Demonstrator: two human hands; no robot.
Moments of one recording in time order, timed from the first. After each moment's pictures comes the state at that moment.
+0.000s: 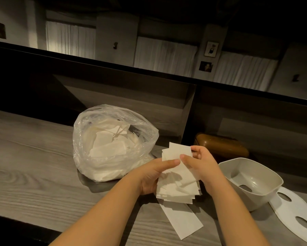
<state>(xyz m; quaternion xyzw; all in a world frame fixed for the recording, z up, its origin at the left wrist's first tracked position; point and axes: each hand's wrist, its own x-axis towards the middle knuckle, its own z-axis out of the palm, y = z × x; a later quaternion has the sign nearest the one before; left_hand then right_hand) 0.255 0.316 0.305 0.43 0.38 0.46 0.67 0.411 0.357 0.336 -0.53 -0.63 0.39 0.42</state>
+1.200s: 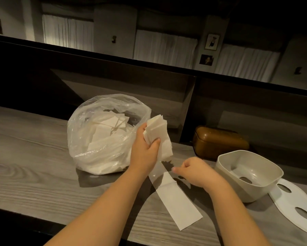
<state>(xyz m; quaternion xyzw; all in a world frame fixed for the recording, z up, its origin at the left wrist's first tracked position) 0.254 0.330 0.304 0.48 0.50 0.68 0.22 0.412 0.349 0.327 -0.59 -0.76 0.25 0.11</state>
